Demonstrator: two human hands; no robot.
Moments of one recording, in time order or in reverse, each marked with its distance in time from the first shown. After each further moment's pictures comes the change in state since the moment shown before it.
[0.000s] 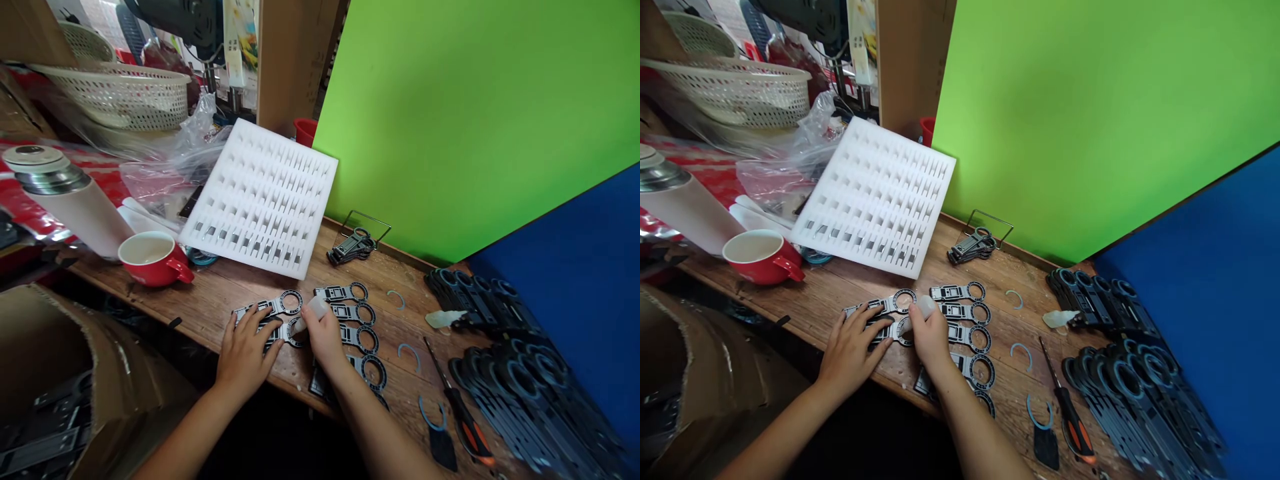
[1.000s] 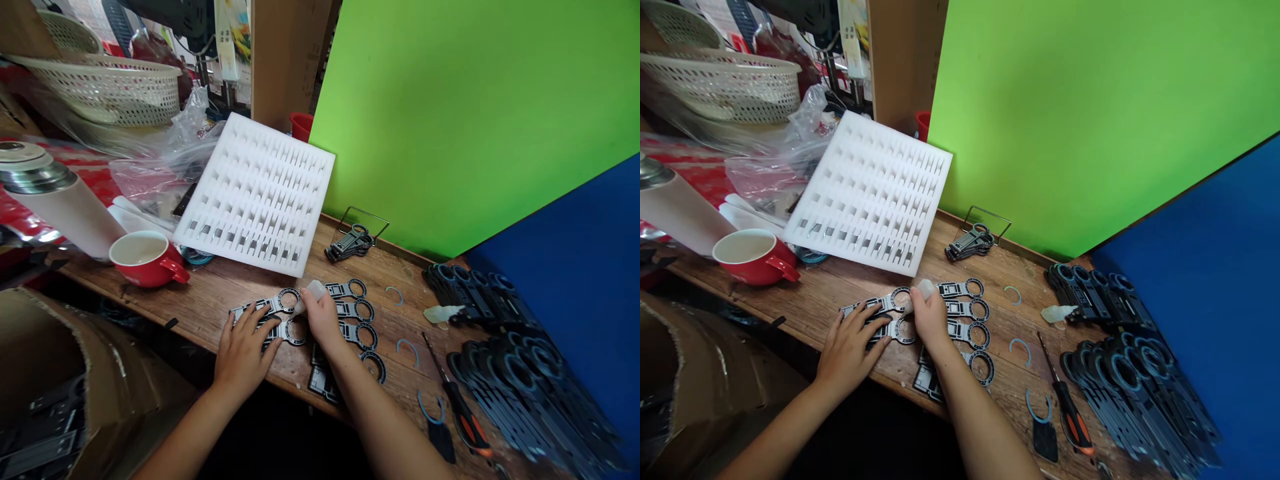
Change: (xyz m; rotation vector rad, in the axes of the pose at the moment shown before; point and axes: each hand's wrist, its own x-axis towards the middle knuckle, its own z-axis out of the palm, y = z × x) left_hand 0.000 -0.004 0.003 0.042 0.027 0.060; right_hand 0.031 0.003 0.005 -0.066 0.029 -0.039
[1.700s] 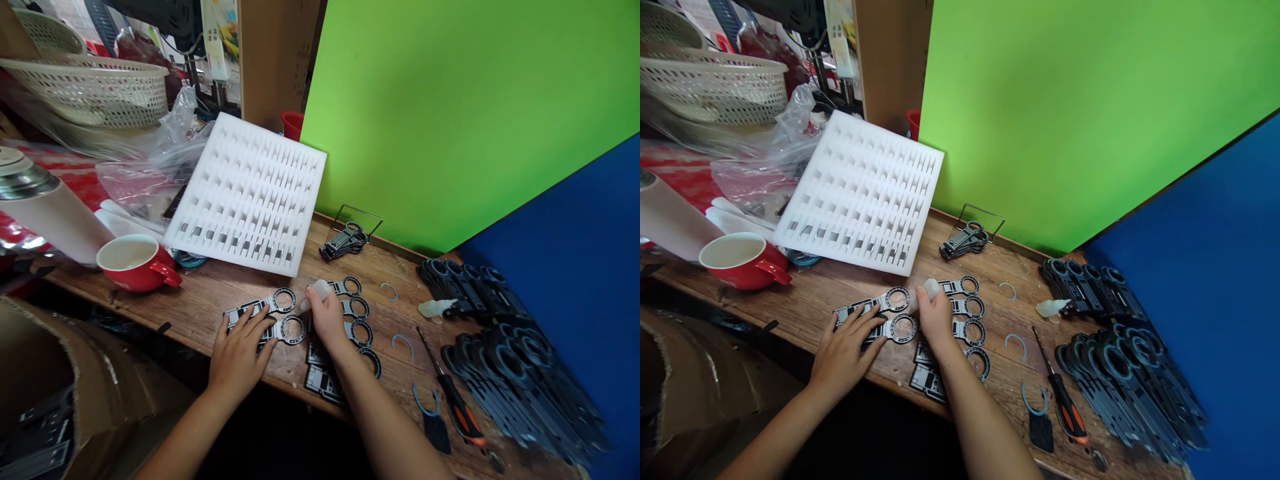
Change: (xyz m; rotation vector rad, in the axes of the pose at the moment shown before) left_hand 0.003 0.001 -0.005 -0.037 -0.074 0.011; right_hand 0.000 0.002 -0.019 -0.079 0.101 -0.006
